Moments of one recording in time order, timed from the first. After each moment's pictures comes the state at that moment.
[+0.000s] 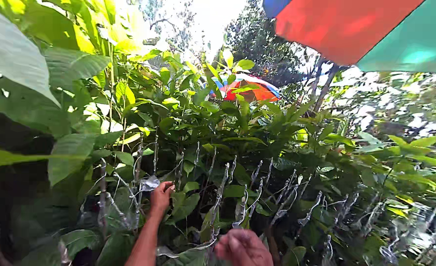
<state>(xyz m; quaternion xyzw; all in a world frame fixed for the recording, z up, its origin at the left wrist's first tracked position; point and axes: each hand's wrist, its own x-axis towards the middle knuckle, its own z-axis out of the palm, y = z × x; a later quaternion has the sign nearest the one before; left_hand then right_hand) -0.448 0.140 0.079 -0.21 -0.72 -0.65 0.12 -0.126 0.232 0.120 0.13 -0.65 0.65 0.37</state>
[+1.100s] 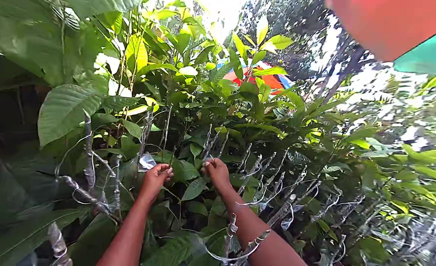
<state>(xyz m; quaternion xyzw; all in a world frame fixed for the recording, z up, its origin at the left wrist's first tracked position) -0.452 0.105 0.065 -0.21 -0.61 -0.76 0.04 -0.367 0.294 0.156 -0.11 -0.86 0.42 0.27</state>
